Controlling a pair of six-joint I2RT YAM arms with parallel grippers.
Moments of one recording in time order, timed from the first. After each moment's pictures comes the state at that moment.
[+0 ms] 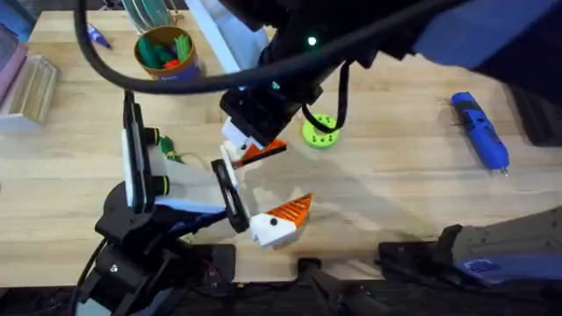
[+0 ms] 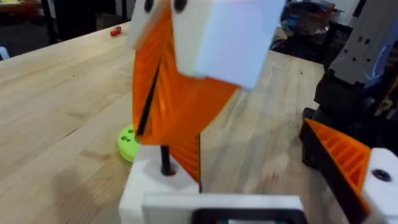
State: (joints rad) left arm -0.46 0.01 0.01 -0.06 0.72 -0.11; right arm 0.96 1.70 1.74 -1.20 -0.19 0.10
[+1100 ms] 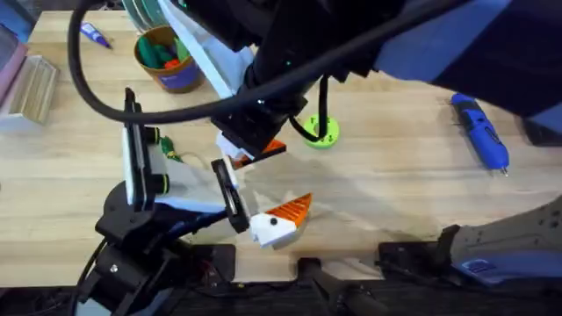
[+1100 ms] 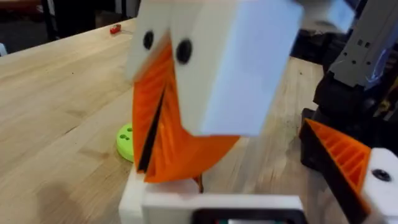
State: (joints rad) left arm -0.46 0.01 0.01 -0.06 0.72 -0.12; right arm 1.00 1.74 1.74 -1.19 -0.18 0.10
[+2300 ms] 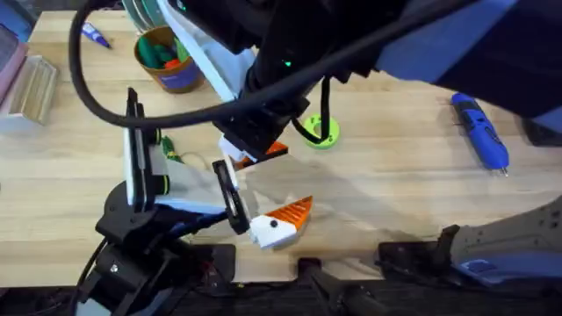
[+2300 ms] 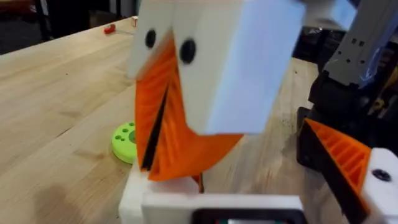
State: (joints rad) left arm -0.46 0.01 0.01 -0.06 0.73 -0.12; right arm 1.00 1.74 1.75 -1.22 -0.16 0.10
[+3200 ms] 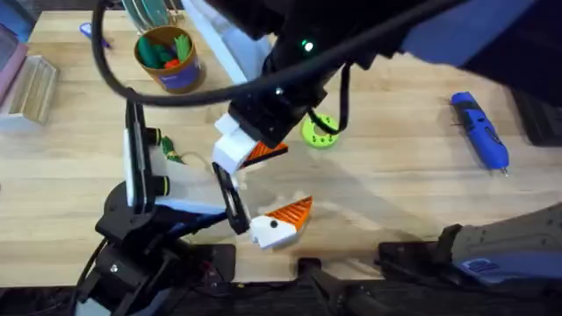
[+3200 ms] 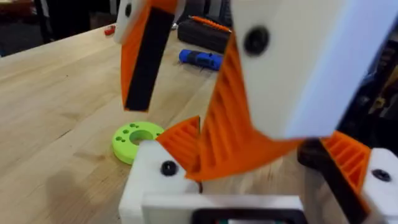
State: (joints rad) left arm -0.47 0.01 0.01 -0.06 0.73 -0.11; right arm 0.96 1.71 1.75 -1.27 -0.16 0.10
